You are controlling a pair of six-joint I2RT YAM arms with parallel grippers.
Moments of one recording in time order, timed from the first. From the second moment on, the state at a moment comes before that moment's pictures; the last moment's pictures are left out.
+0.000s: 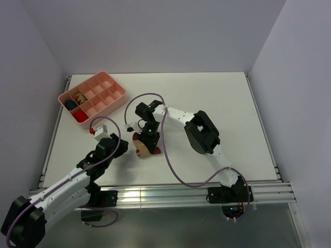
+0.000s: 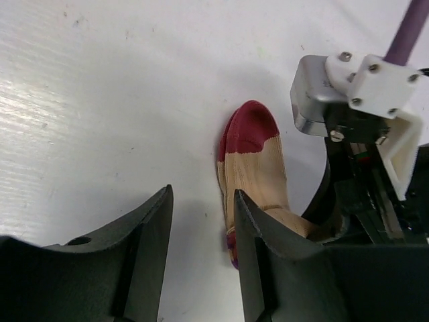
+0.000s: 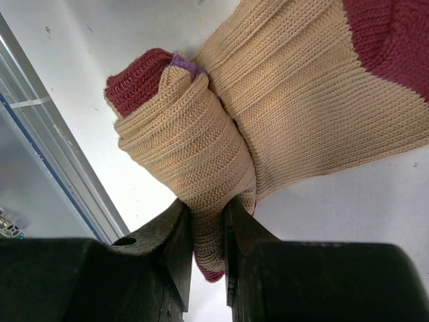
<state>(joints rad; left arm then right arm) -0.59 0.74 0.25 -0.06 -0.35 -0.91 0.84 2.32 1.89 -1.15 -0.52 -0.42</state>
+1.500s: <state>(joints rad) -0.44 1.49 0.36 0.56 0.07 -0.82 0.85 2.22 1.75 -1.00 -0.48 -0.35</state>
